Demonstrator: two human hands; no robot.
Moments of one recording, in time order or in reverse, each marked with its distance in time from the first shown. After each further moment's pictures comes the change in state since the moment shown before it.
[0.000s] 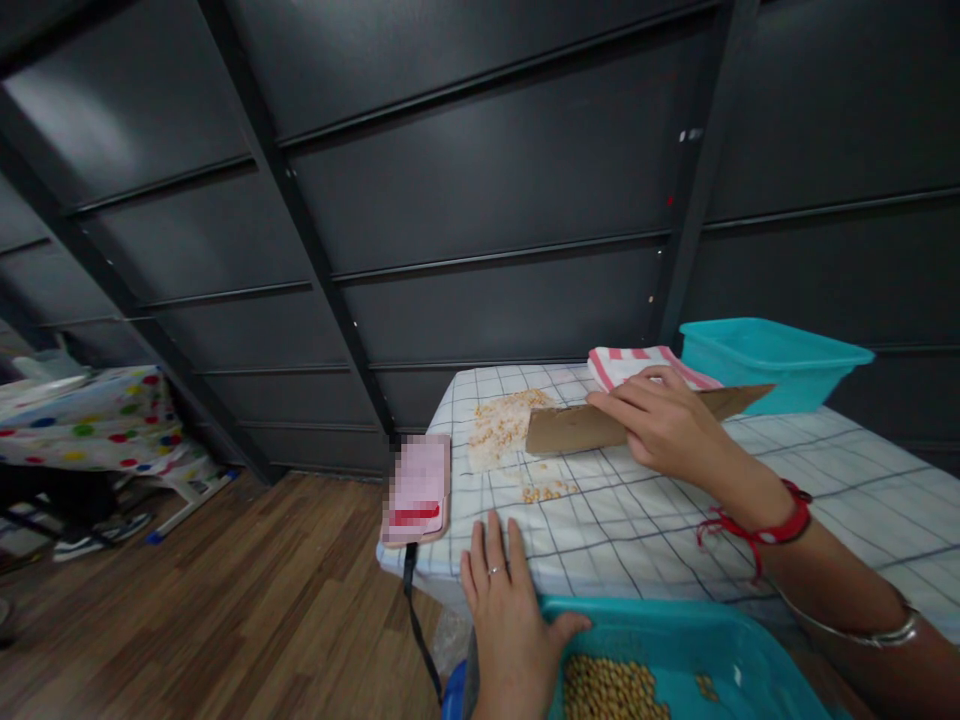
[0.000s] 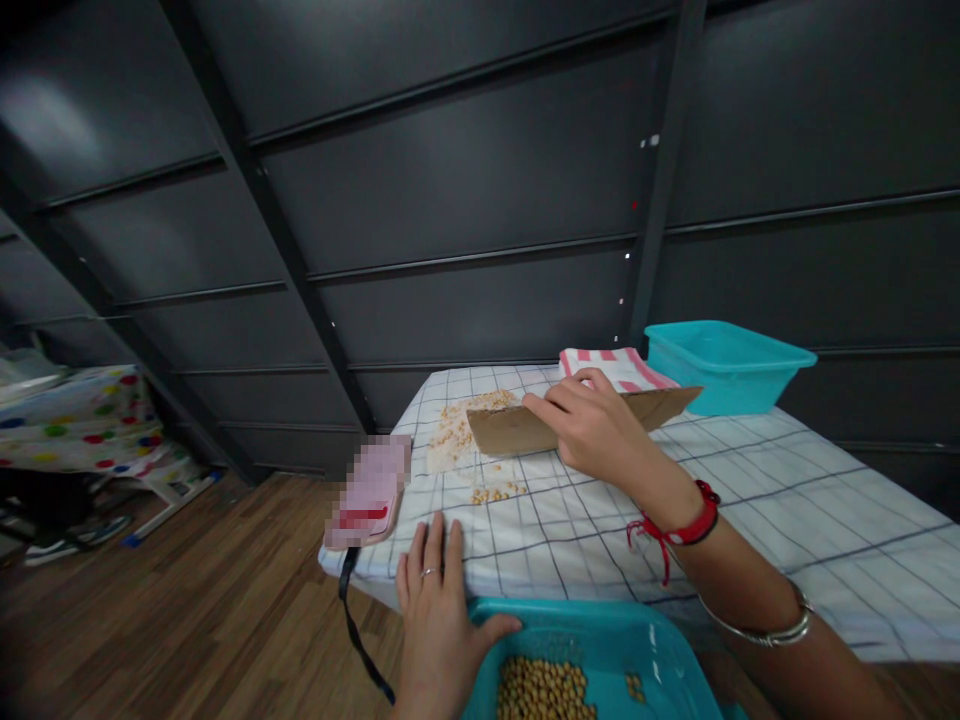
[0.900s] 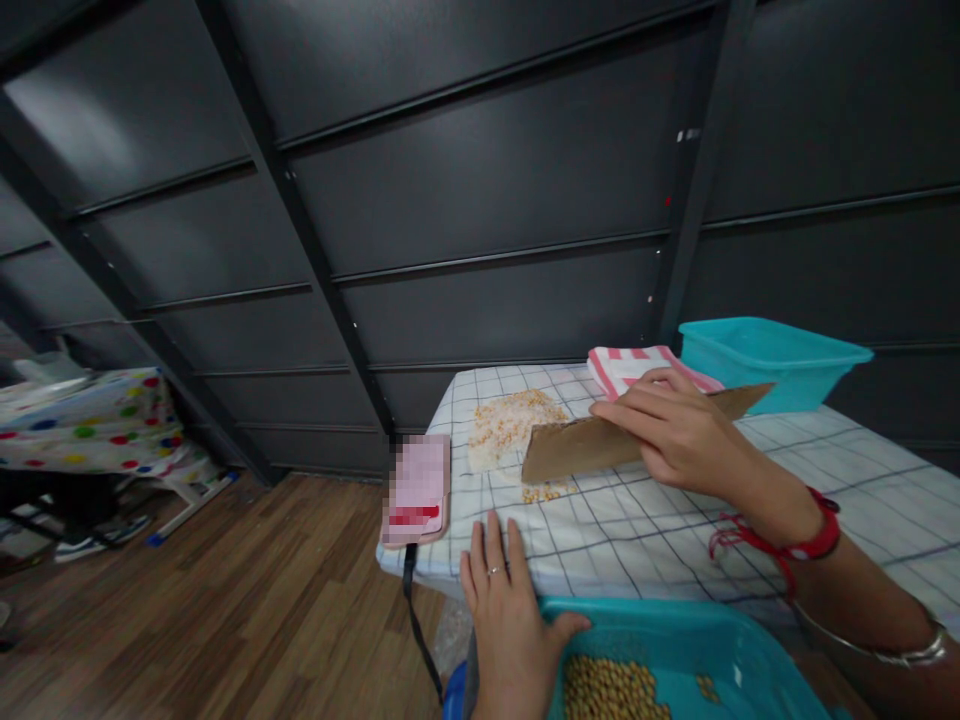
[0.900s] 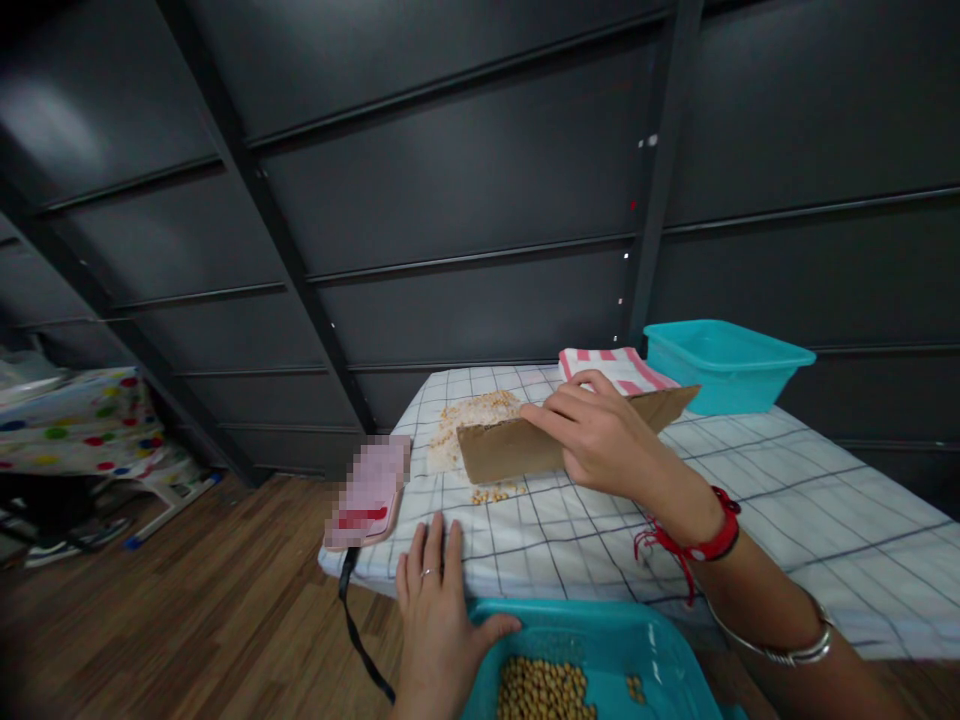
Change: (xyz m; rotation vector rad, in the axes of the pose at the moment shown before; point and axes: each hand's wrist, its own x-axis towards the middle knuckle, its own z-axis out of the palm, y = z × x) left_hand 0.001 0.005 -0.002 0.001 0.020 -0.039; right_hand 0.000 -0.003 -0.018 0.170 0.006 -0.032
